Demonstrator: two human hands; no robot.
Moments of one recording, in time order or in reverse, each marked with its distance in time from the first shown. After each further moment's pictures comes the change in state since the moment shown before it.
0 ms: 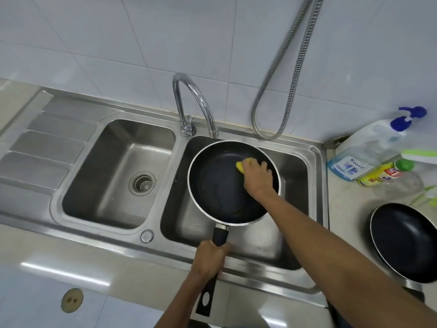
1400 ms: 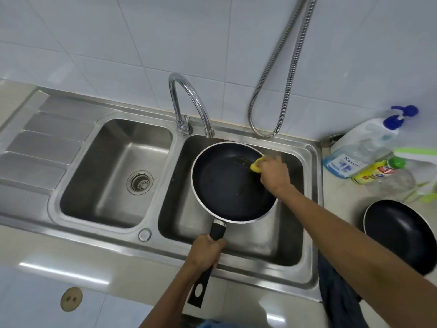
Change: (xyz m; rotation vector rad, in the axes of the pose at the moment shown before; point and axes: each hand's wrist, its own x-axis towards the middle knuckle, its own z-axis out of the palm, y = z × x) left_hand 0.000 0.011 -0.012 0.124 -0.066 0.033; right_hand 0.001 0.058 -0.019 -0.058 -0.018 -0.024
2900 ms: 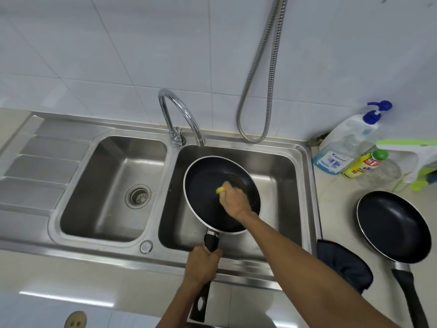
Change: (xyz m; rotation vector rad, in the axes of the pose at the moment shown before) left_hand -0.013 -0.007 -0.003 0.181 0.126 0.018; right_hand -0.050 -0.103 0.026 0.627 -0.102 0.122
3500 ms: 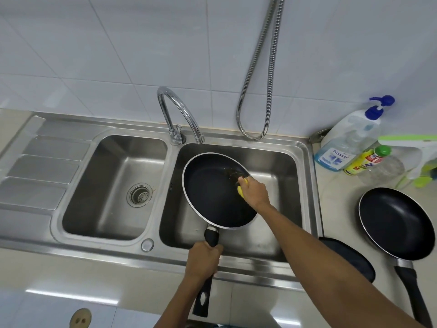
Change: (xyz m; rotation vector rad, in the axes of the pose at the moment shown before) left_hand -0.003 0.010 -0.003 -0.020 0.015 -0.018; right_hand 0.023 0.056 -0.020 0.154 0.106 0.163
